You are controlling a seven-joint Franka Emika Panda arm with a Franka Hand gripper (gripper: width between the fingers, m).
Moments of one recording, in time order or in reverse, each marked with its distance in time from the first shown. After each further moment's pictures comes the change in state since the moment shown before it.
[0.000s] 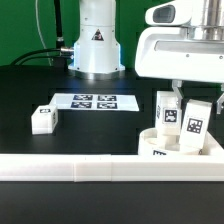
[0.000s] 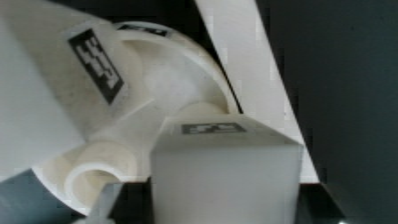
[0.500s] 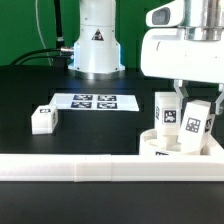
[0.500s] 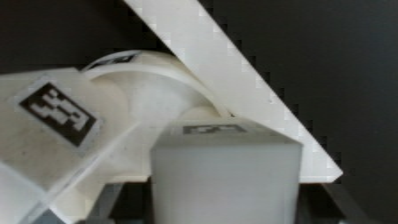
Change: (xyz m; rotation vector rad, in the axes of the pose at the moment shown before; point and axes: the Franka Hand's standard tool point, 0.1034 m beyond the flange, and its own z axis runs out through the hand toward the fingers) arm -0.002 -0.003 0.000 0.022 -0.023 0.293
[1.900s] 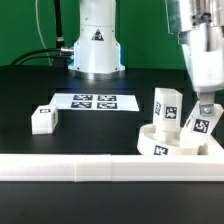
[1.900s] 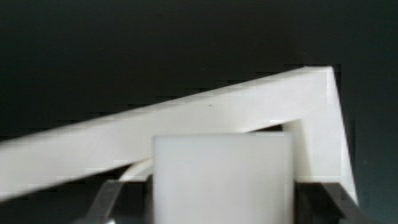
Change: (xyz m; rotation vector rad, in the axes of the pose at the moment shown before) arm -0.001 -0.005 0.001 0.118 -0.141 1.176
